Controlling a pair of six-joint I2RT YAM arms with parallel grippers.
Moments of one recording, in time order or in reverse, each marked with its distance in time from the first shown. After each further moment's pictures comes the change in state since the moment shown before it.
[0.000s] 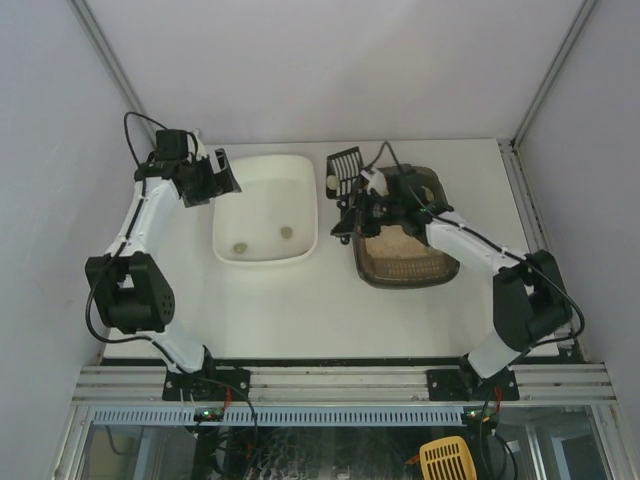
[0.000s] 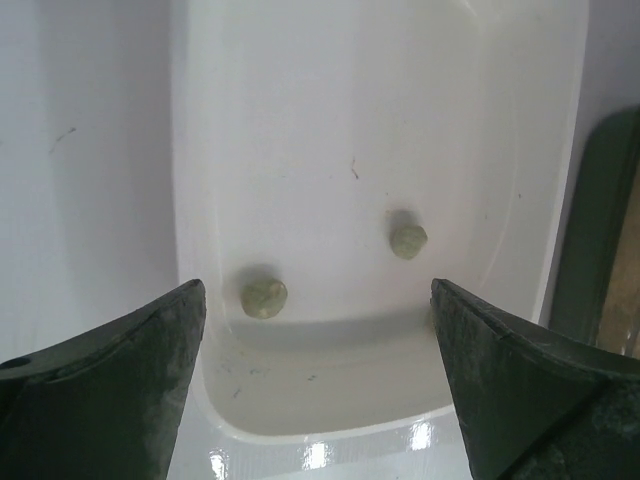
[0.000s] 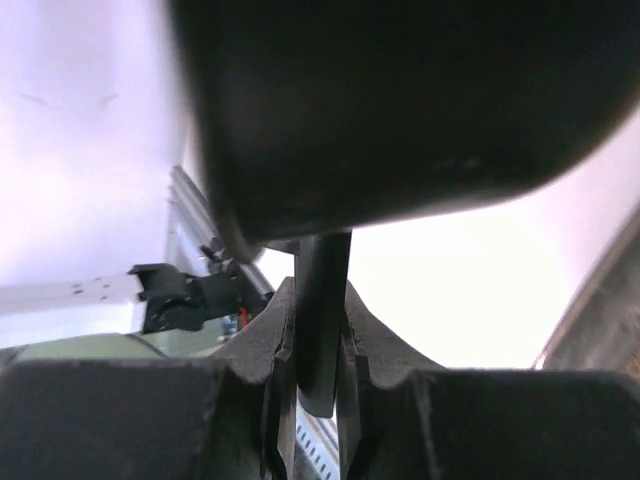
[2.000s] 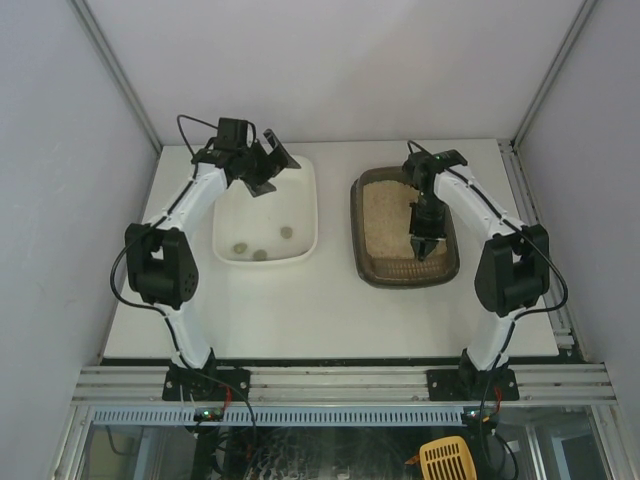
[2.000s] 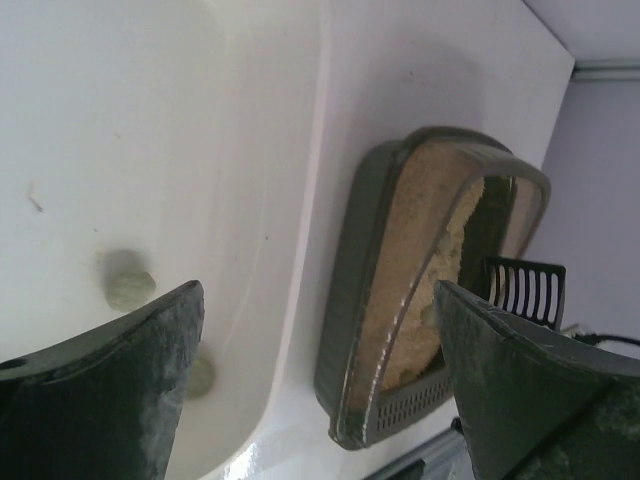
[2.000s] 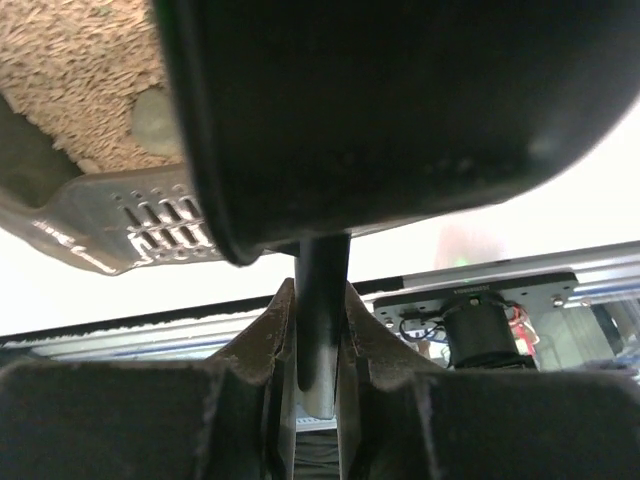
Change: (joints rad) left arm -0.245 0.207 0.187 0.138 0.027 -0.529; right arm -0.134 0.262 0.549 -1.302 0.700 -0.200
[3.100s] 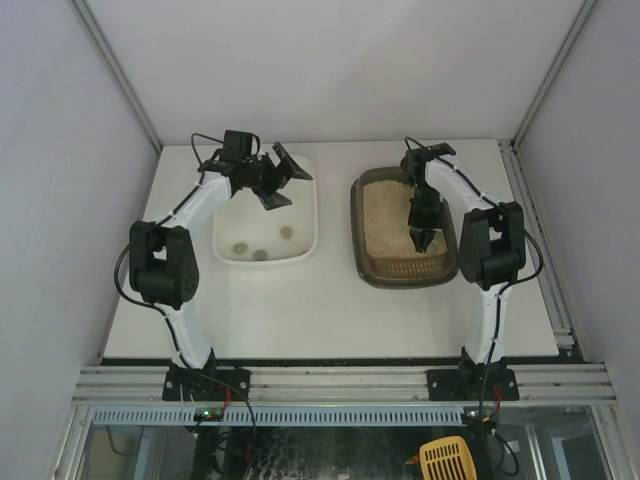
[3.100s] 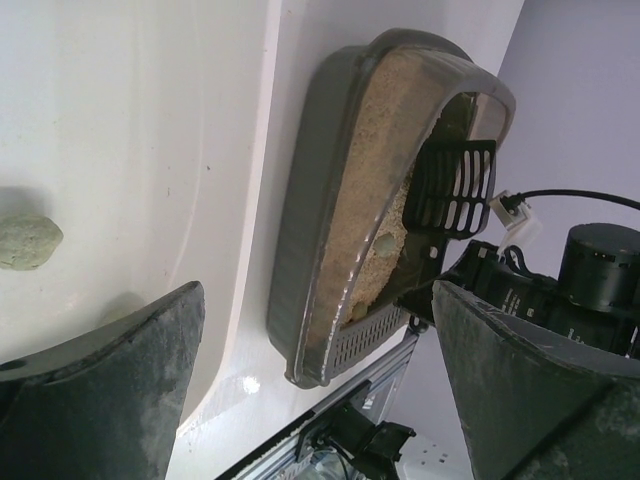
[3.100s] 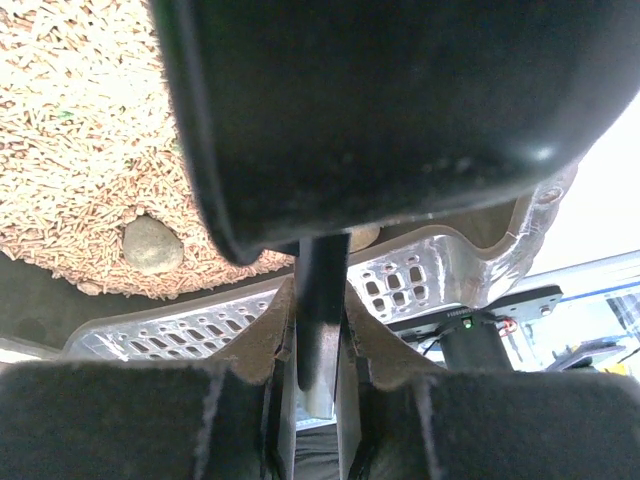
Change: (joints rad) left arm -0.012 0.002 -0.140 0.099 0.239 -0.125; right arm -0.062 0.254 0.180 -0.050 0.075 0.007
